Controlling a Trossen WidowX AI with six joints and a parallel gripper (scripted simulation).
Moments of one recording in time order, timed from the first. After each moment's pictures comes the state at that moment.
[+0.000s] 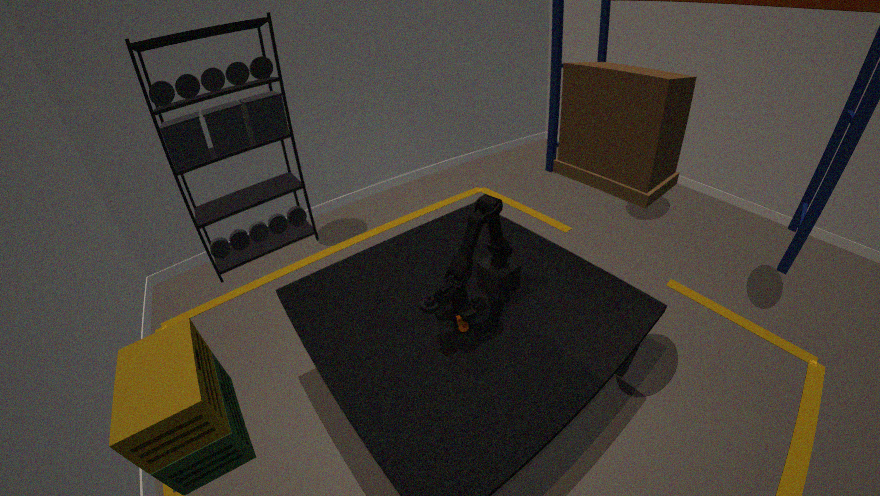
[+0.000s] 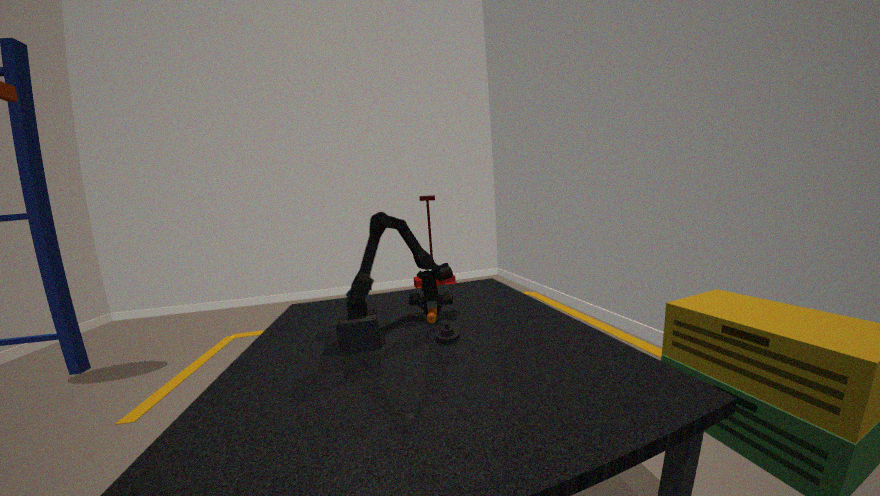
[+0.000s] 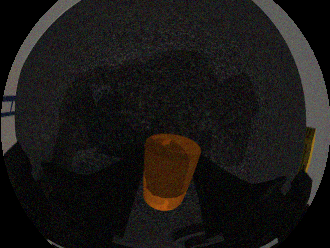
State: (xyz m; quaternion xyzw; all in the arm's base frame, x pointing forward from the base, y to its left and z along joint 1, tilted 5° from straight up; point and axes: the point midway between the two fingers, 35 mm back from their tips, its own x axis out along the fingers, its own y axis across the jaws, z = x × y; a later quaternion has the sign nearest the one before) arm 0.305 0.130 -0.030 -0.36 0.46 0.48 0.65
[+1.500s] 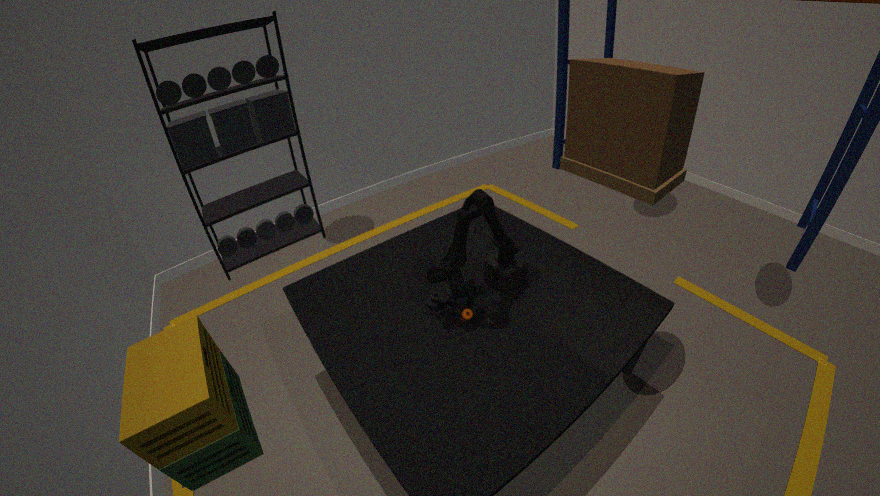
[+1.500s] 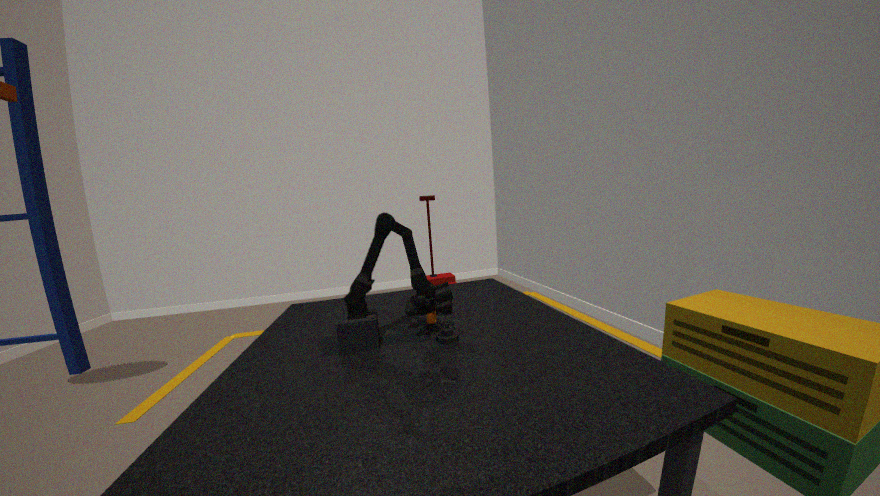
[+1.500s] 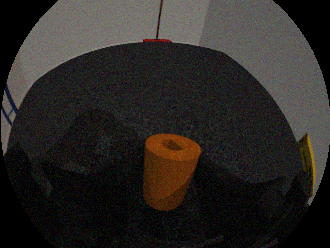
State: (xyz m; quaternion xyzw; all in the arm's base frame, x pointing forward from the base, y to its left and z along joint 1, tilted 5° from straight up) arm 0.292 0.085 -0.027 -0.17 0.21 0.57 0.77
